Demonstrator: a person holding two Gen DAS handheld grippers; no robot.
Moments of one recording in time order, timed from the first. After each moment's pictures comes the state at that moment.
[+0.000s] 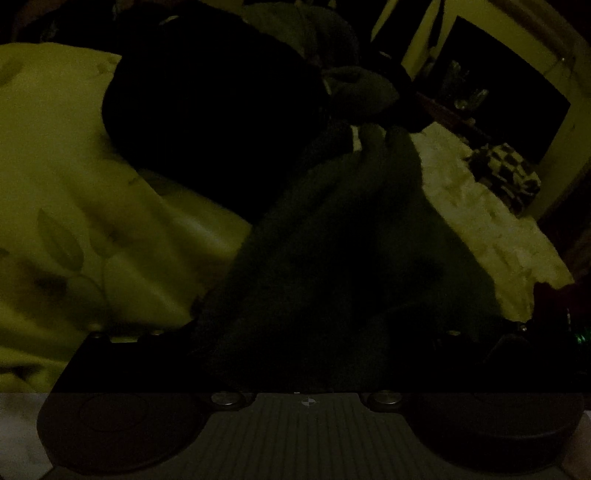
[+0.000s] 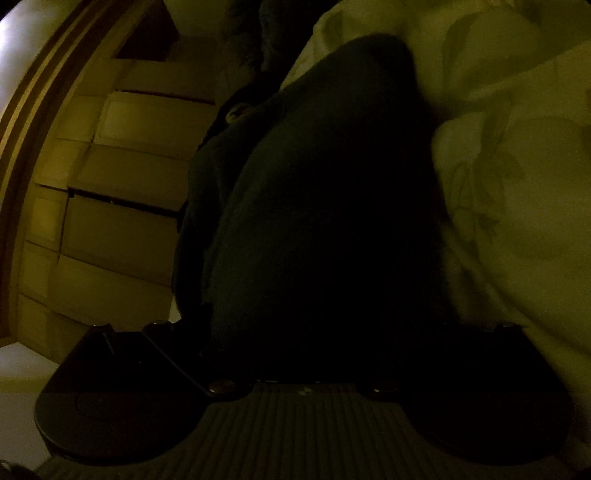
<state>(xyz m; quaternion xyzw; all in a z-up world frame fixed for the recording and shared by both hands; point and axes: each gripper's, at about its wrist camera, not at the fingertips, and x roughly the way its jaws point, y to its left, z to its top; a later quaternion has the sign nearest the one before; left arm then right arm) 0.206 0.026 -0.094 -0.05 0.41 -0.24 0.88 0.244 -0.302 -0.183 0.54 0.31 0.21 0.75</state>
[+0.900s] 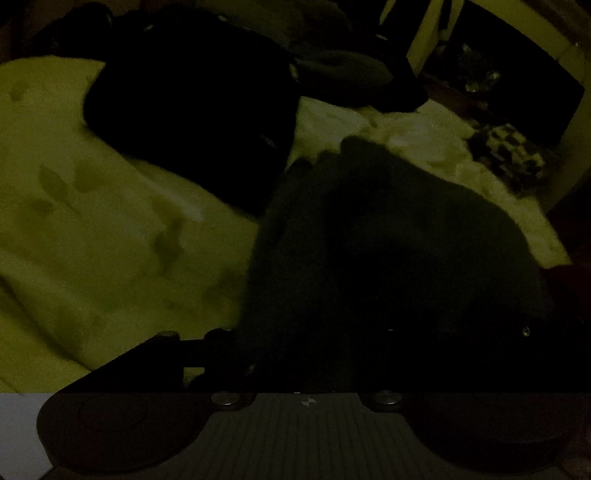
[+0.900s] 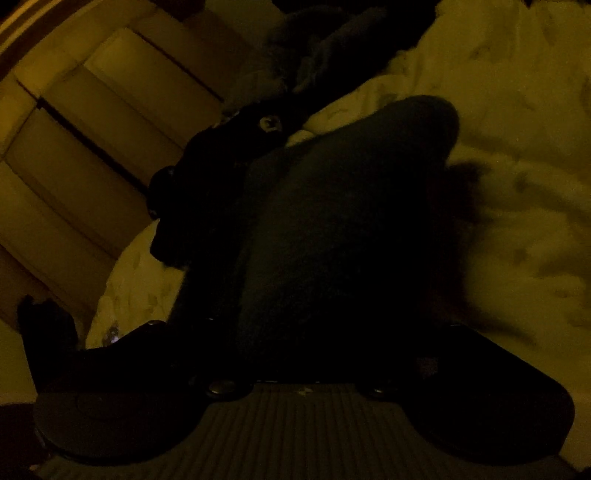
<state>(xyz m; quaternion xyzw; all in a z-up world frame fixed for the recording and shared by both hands) 0.149 -0.014 -0.070 -0.05 0.44 -0.21 0.87 0.183 -0.276 -0.070 0.32 0.33 0.10 0.88</state>
